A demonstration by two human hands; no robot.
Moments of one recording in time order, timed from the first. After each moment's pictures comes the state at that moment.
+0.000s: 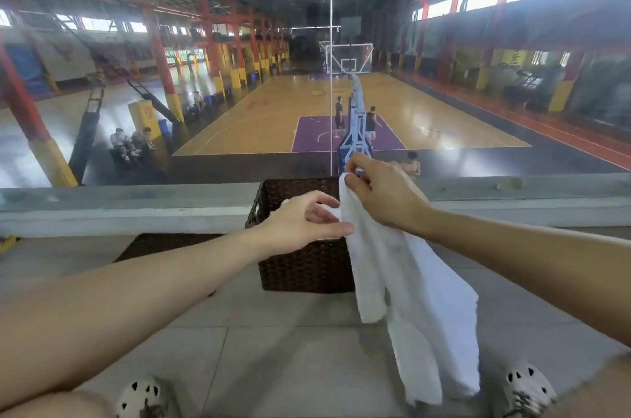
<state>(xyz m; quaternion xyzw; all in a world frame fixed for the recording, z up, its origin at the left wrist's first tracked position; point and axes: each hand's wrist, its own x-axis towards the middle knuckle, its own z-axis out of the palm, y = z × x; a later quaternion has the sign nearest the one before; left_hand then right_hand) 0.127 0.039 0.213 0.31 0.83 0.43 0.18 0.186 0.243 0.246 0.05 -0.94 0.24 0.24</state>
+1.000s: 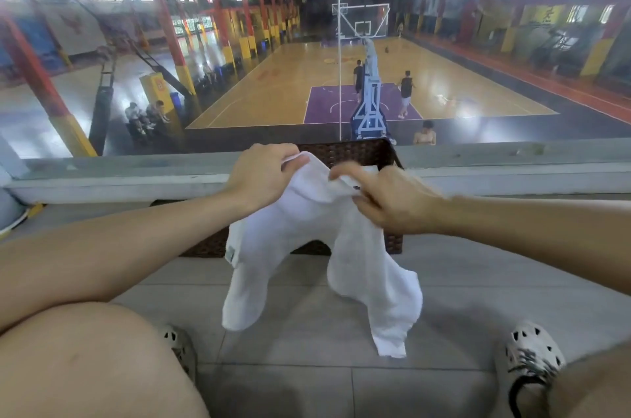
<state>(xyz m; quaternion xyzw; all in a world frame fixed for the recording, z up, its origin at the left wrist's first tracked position) 0.093 0.008 0.198 0.31 0.91 0.22 -0.20 0.208 0.258 0.193 0.21 -0.96 0.10 0.13</state>
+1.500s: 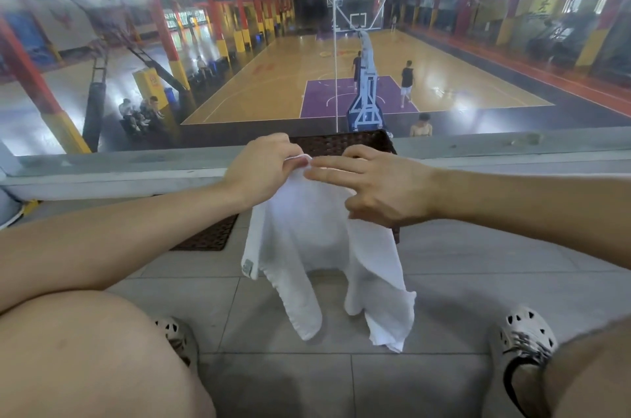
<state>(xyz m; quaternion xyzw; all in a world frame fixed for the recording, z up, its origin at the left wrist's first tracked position) 0.096 0.006 0.198 0.39 0.88 0.17 -0.19 0.210 0.255 0.208 0.43 -0.85 -0.23 0.21</state>
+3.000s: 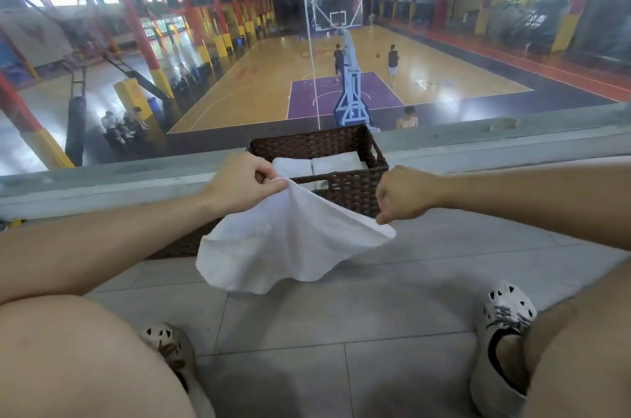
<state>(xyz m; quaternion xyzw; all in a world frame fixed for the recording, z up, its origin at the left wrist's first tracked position) 0.100 -0.002 0.178 0.34 0.90 0.24 -0.08 0.214 0.310 0.163 0.03 -0.99 -0.04 -0.08</state>
